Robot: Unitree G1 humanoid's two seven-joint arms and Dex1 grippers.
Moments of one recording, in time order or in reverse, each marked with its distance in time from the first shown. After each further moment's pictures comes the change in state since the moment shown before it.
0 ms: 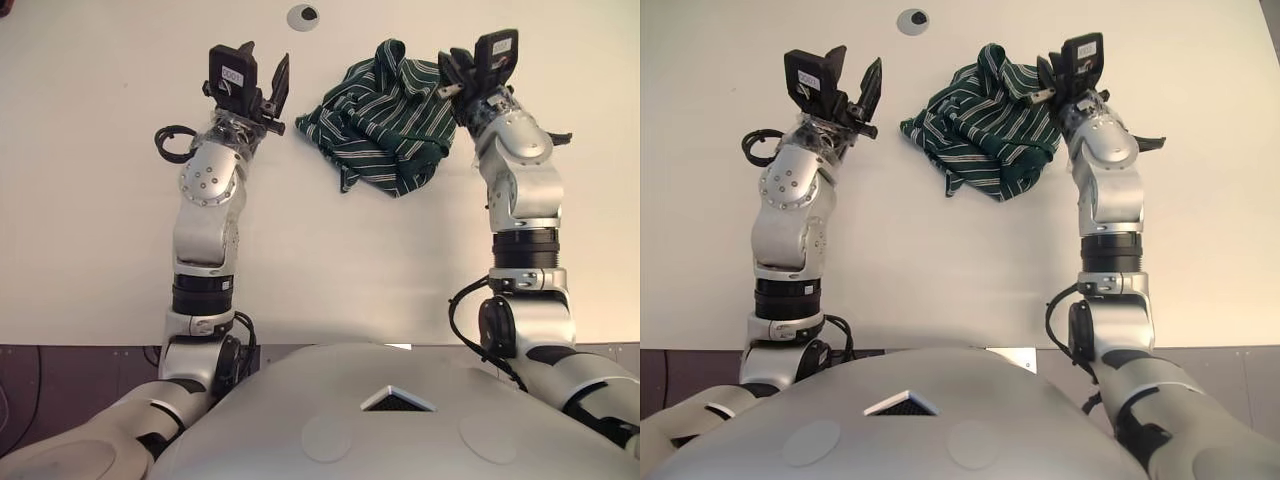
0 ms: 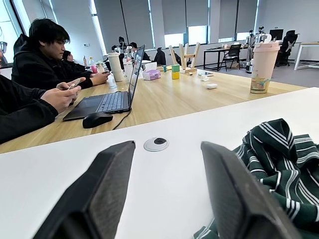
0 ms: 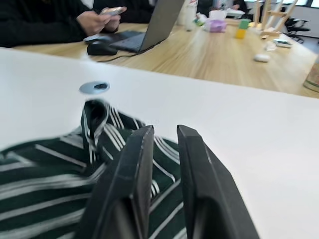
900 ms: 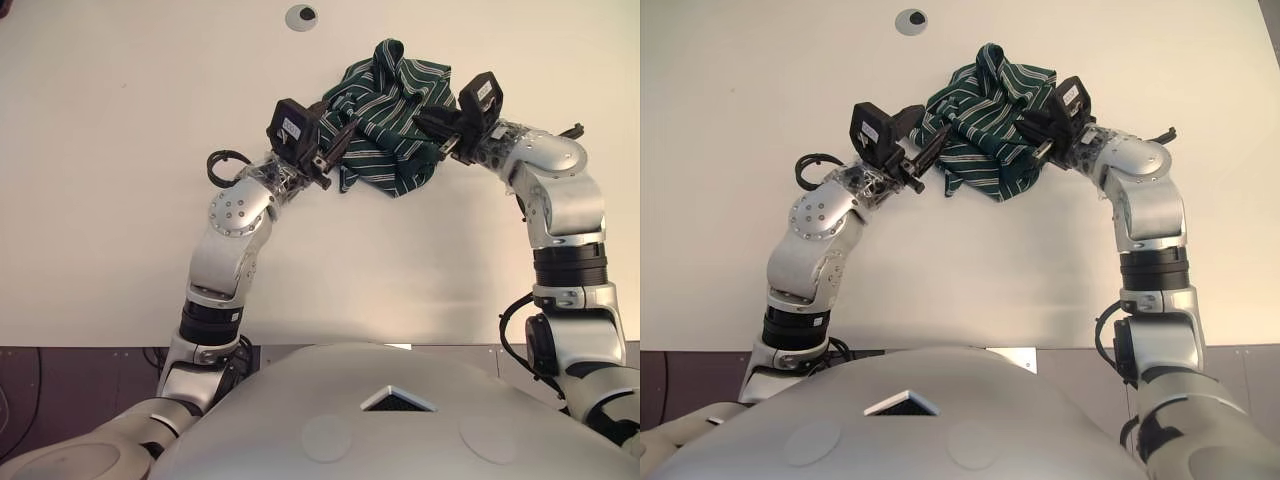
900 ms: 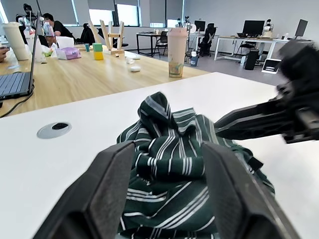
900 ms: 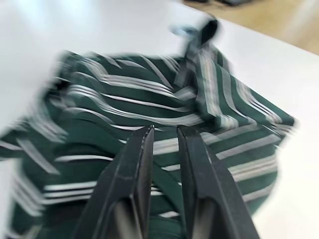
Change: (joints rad) left arm 0.116 0.013 -0.175 -0.168 -0.102 0.135 -0.179; right arm 0.057 -0.223 0.137 -0.071 0.040 0.103 0.354
